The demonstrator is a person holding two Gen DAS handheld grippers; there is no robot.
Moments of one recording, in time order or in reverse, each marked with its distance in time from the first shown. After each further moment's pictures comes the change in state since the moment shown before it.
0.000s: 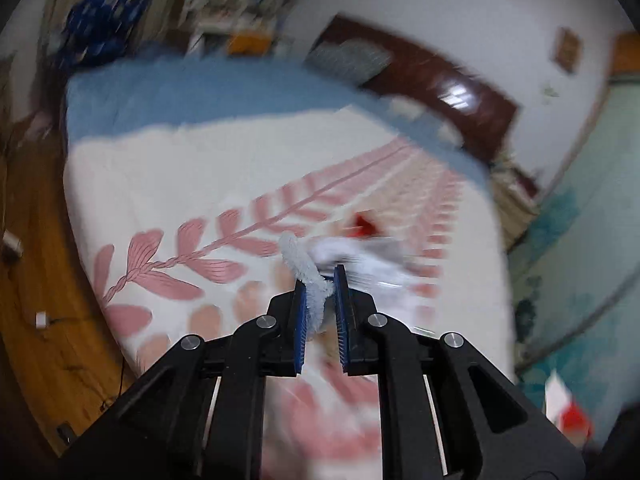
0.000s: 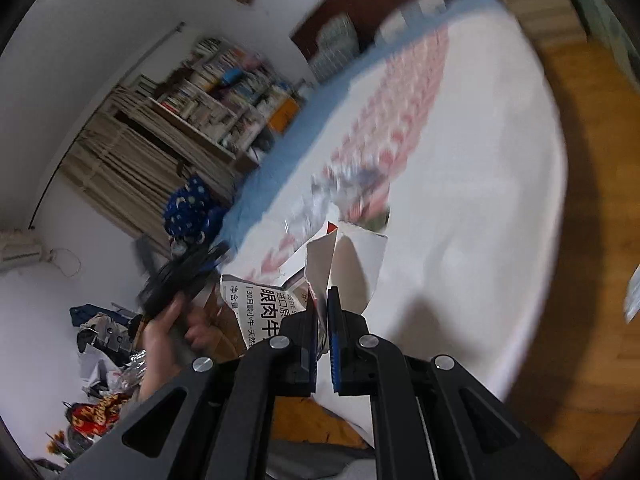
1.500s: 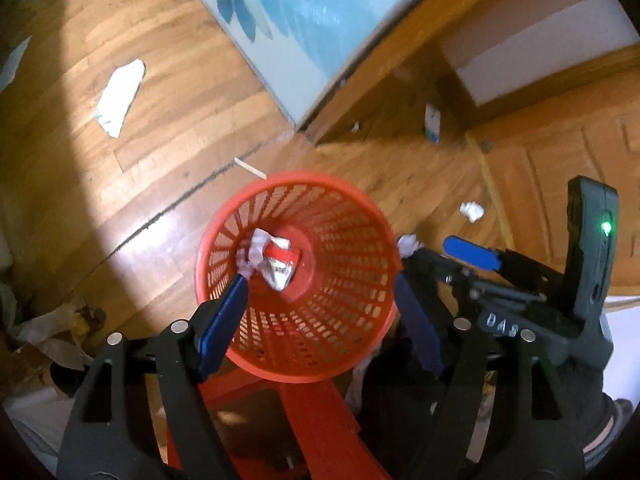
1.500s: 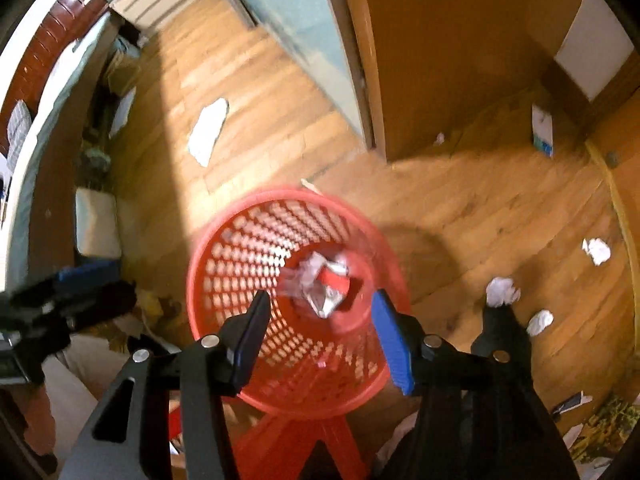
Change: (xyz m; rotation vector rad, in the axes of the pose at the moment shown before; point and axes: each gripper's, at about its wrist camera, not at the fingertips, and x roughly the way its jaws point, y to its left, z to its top) left arm -0.075 -0.479 -0.577 0.999 1.123 -0.594; right arm -0.382 -0.326 -0.337 0.677 0.050 -0.901
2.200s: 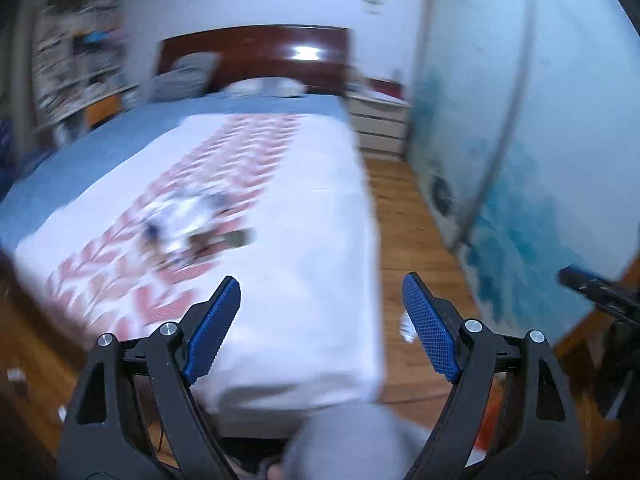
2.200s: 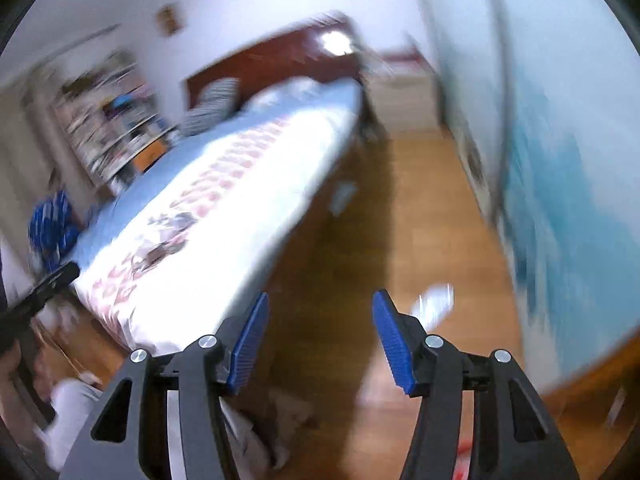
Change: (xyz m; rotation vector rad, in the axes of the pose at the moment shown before) left arm -0.394 0.240 -0.254 -0.486 -0.931 0.616; right arm -0.188 0.449 0.001 -0.781 -0.520 0.362
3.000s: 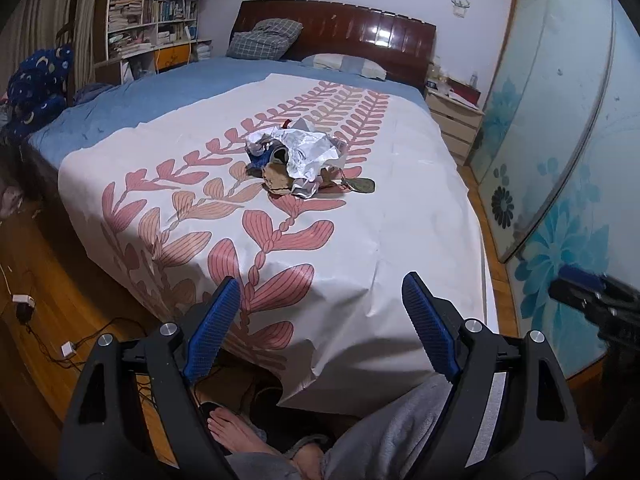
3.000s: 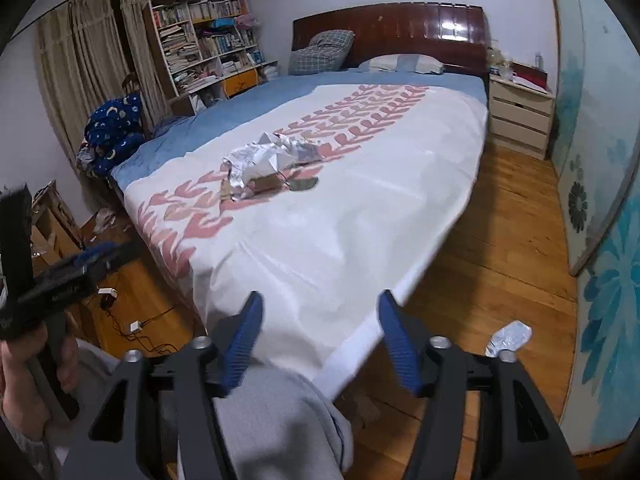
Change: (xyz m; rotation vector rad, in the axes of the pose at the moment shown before) left arm 0.003 0.118 -0.057 -0.183 0.056 0.128; right arm 0.108 0.171 -0.020 -0.162 0.159 0.224
